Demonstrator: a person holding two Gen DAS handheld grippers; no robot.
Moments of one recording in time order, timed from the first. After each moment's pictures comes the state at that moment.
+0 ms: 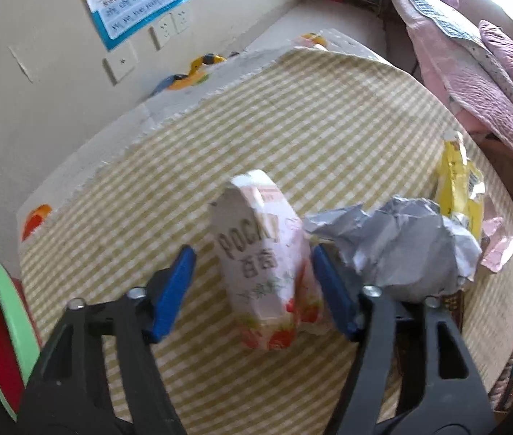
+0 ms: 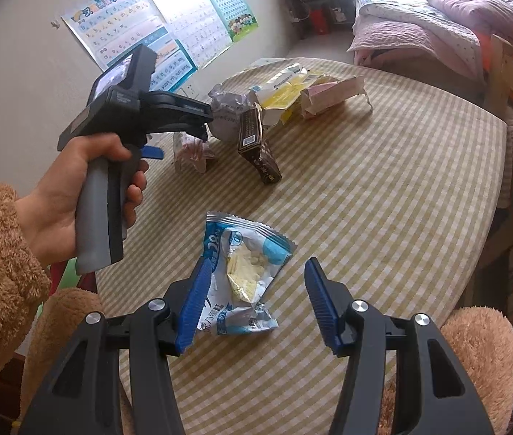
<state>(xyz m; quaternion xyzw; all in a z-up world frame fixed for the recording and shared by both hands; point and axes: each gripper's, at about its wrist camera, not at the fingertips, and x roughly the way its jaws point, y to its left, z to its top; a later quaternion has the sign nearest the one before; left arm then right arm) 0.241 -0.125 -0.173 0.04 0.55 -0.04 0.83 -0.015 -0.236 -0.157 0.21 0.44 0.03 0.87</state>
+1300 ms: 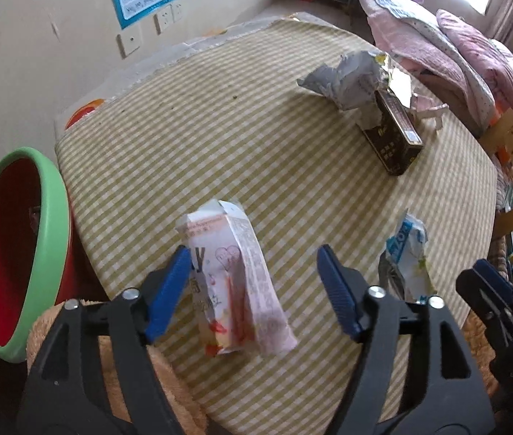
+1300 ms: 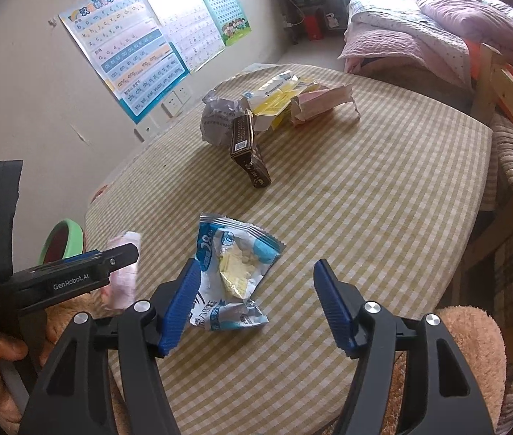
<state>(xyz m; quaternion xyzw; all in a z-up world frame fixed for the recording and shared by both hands) 0.075 -0.053 -0.151 0.03 0.53 -0.09 0.84 -0.021 -0.241 -0.151 0.20 0.43 0.01 0.88</state>
